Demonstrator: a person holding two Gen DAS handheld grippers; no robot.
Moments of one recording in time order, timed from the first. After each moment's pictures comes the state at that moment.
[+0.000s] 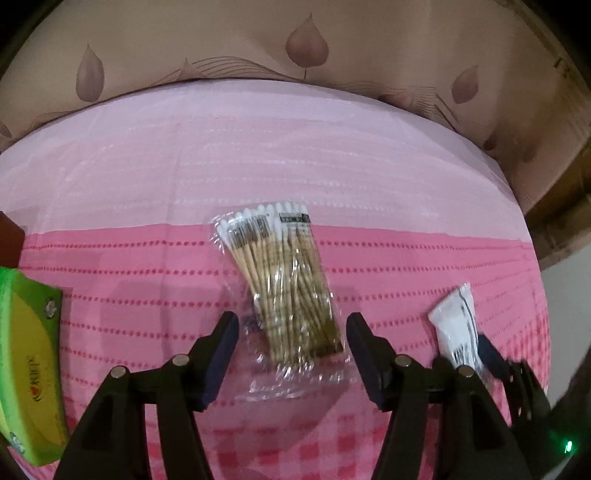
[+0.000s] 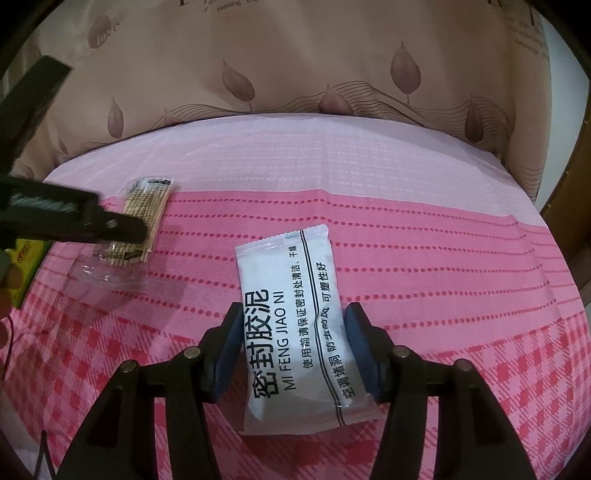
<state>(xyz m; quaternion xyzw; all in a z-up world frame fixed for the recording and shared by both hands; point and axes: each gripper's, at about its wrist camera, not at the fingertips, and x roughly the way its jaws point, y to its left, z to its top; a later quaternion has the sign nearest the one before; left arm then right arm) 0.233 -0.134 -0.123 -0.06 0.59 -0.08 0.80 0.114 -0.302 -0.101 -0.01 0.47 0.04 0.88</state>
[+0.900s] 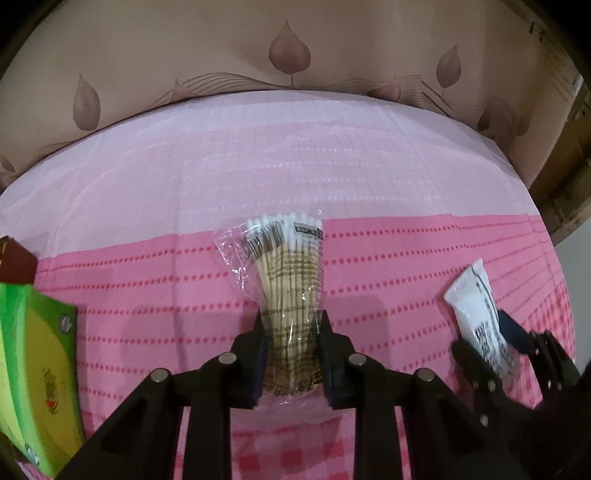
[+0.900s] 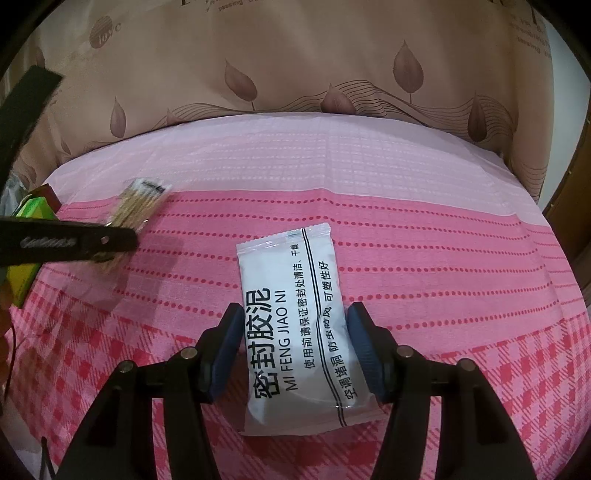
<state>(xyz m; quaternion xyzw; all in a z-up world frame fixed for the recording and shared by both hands) 0.210 -0.130 -0.118 0.00 0.56 -0.09 0.83 0.116 -0.298 -0.102 -0.01 0.47 0.04 0.88</state>
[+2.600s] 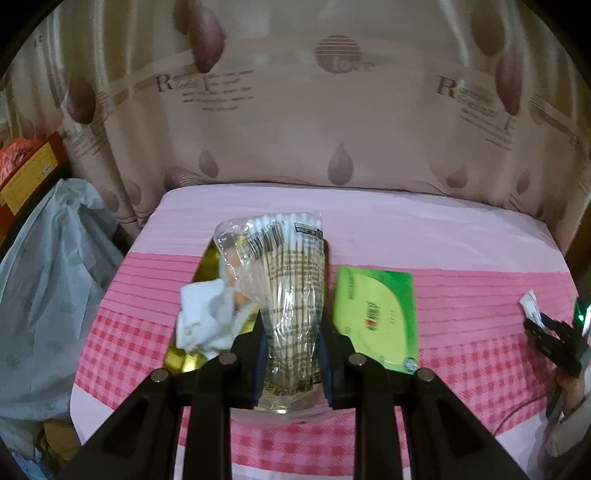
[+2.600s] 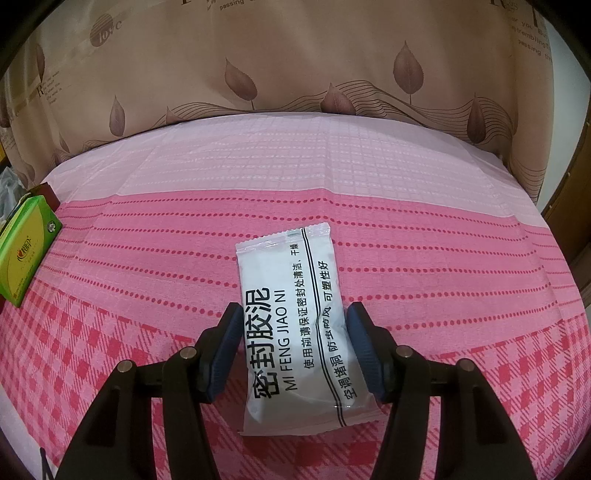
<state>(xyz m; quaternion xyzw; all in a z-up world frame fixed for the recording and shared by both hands) 0.084 0.147 0.035 0.00 0.45 0.07 0.89 0.117 -0.299 -0.103 -0.01 0.47 0.04 0.88</state>
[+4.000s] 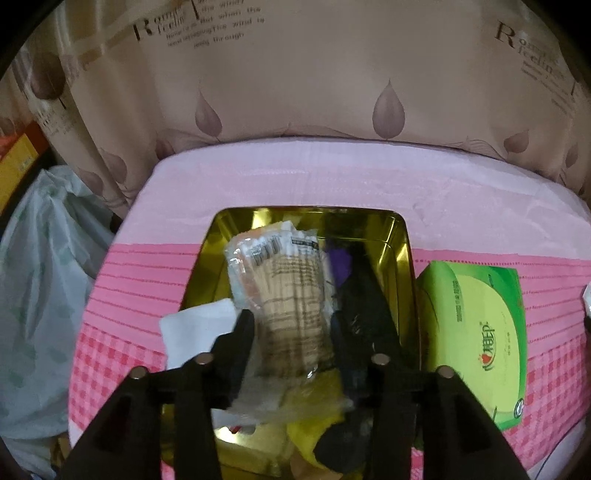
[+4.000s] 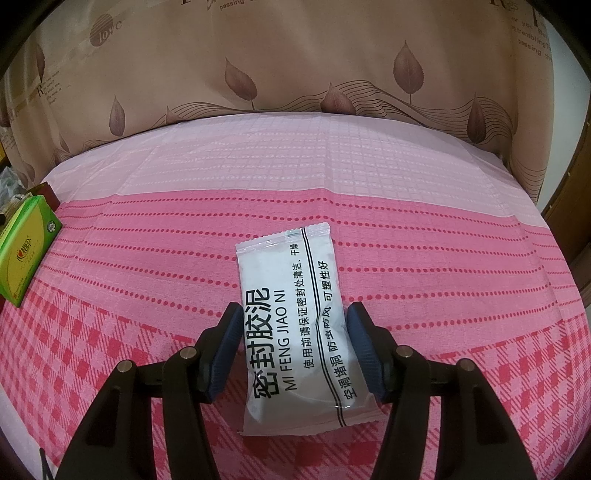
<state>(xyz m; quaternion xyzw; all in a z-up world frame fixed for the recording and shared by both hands) 0.162 0.182 -0.050 0.03 0.51 0.08 0.86 0.117 -0.299 -0.103 -0.01 0.47 0.04 0.88</state>
